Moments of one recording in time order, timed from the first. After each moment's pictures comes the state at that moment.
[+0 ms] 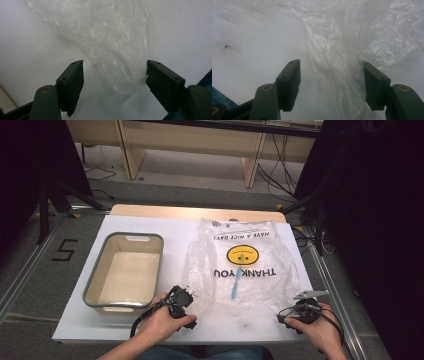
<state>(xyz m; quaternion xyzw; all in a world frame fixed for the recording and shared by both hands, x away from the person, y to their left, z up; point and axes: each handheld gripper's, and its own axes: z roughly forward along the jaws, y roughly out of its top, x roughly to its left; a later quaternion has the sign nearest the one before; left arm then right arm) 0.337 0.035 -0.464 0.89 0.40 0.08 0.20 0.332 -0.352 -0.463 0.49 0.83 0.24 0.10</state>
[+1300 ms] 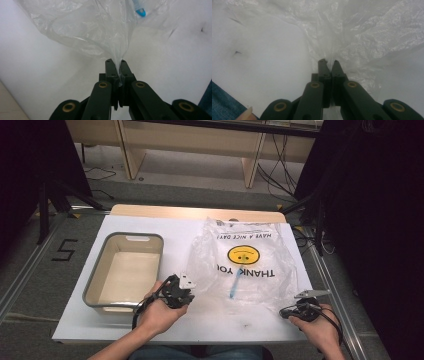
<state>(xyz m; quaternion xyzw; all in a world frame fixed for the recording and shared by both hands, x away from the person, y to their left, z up) 0.349 0.051 -0.430 0.87 0.34 0.15 0.33 0.333 -0.352 -0.460 0.49 0.82 0.27 0.10</state>
